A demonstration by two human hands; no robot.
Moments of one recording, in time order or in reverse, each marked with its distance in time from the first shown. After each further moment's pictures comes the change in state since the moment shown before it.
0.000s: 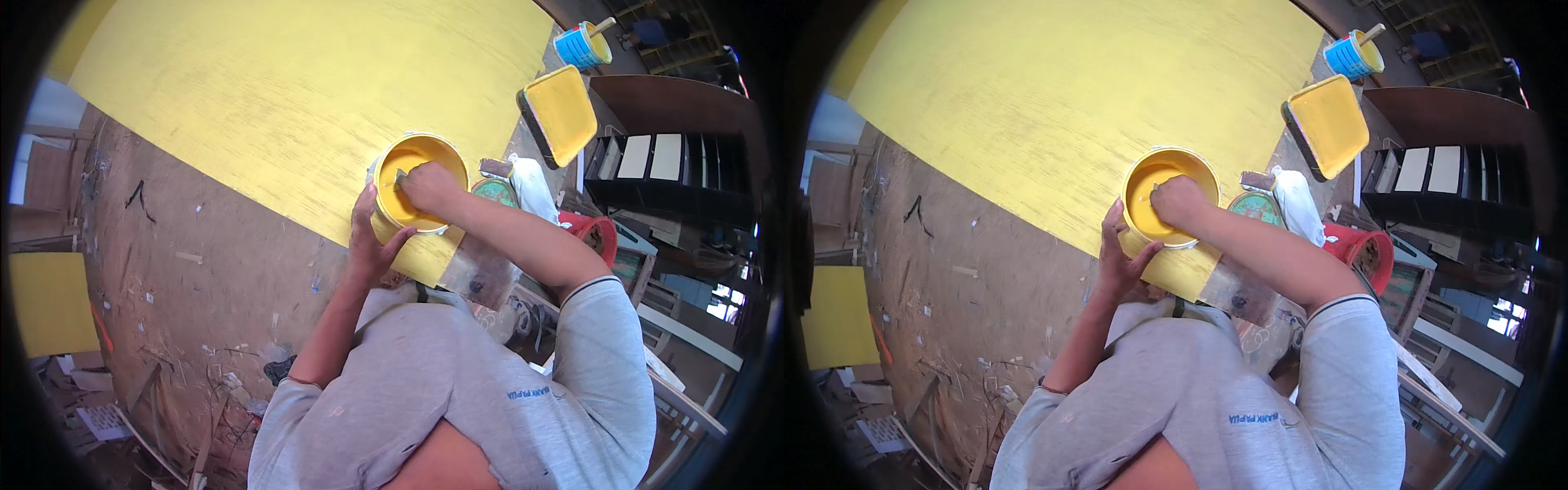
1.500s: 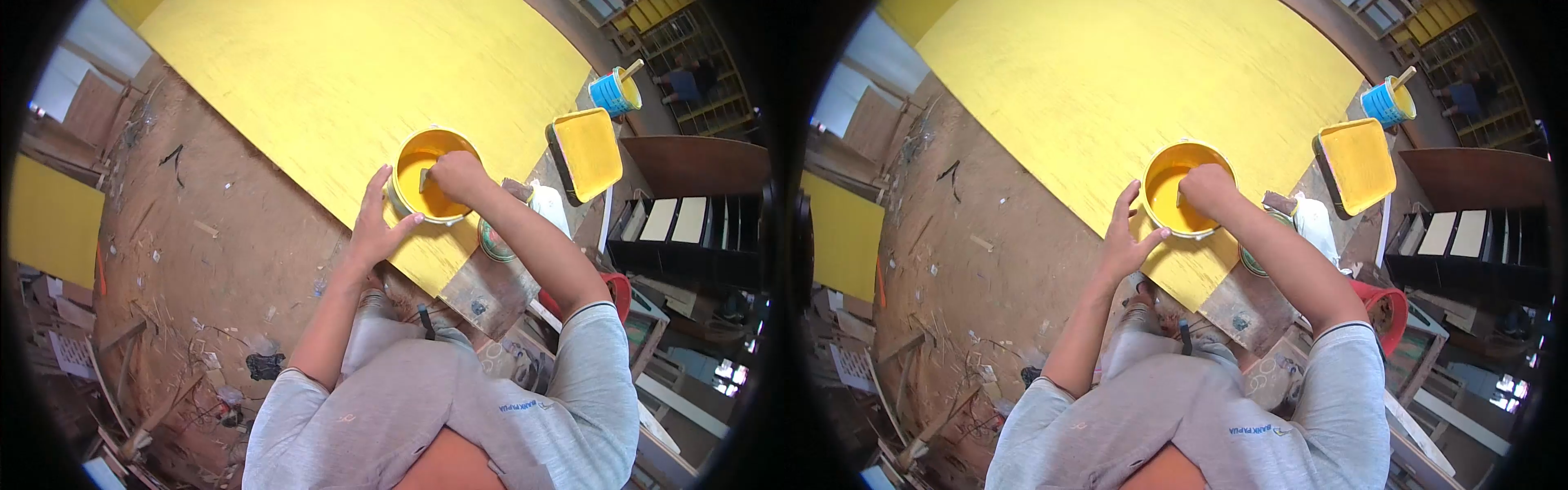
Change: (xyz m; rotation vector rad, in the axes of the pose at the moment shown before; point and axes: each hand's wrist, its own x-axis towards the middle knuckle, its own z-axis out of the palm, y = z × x) left_hand -0.019 0.029 0.000 0.012 0.122 -0.140; right_hand -0.019 0.014 -0.034 -0.157 0.012 -0.066
